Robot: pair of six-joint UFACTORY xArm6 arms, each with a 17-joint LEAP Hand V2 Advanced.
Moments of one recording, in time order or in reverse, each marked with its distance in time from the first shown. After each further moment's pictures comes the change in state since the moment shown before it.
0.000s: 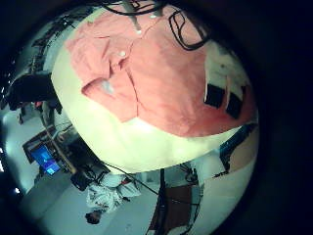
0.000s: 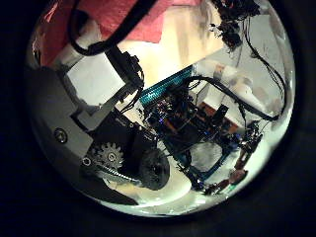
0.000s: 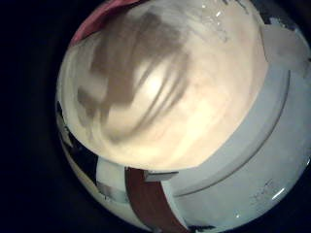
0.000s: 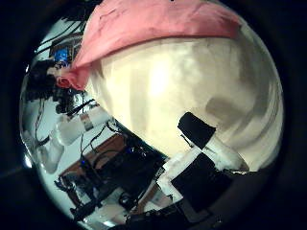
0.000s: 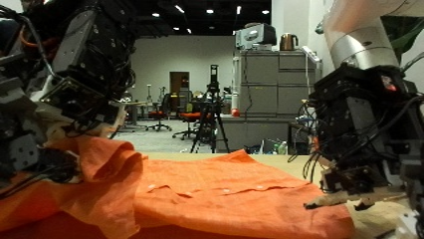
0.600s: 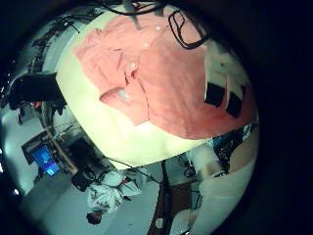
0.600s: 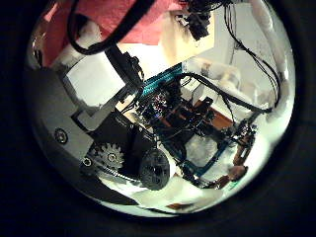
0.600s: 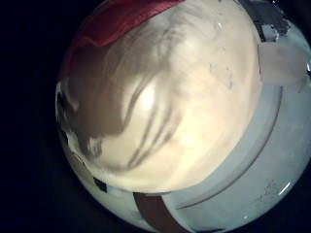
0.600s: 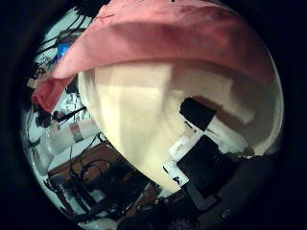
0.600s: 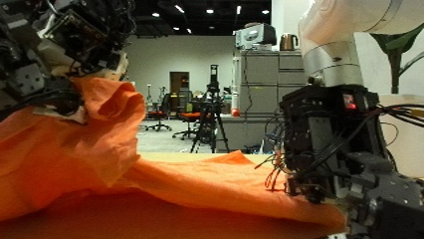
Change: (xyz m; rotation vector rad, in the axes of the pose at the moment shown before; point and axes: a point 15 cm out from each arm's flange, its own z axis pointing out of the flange) left arm -0.001 0.021 -0.056 0.019 0.027 0.010; right arm -0.013 -0.064 -0.006 0.197 0.084 -0.020
